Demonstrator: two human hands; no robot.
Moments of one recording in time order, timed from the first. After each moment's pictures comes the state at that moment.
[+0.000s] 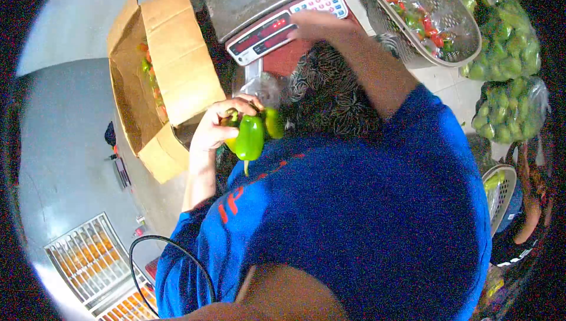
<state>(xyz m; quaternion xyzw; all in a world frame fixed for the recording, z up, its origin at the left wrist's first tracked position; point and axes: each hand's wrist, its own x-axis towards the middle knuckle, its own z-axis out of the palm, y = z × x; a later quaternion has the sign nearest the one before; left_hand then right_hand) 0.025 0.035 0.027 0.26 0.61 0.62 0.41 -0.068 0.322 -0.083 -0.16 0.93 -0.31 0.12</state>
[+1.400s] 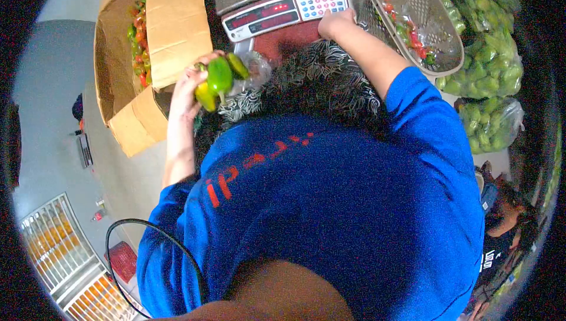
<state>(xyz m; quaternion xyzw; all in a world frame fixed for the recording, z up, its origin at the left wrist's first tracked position) 0.030 -0.010 0.001 0.10 0.59 0.77 0.24 -0.055 0.327 -0.102 0.01 0.95 0.09 0.30</state>
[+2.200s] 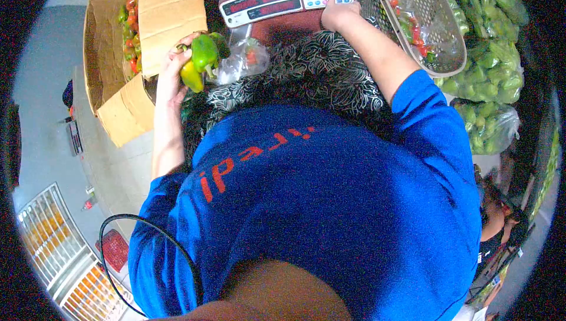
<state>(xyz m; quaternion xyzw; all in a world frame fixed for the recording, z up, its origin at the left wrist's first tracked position) 0.018 -0.018 0.006 0.03 0.63 0.76 0.17 -0.054 0.326 -0.103 0.03 0.96 0.04 0.26</state>
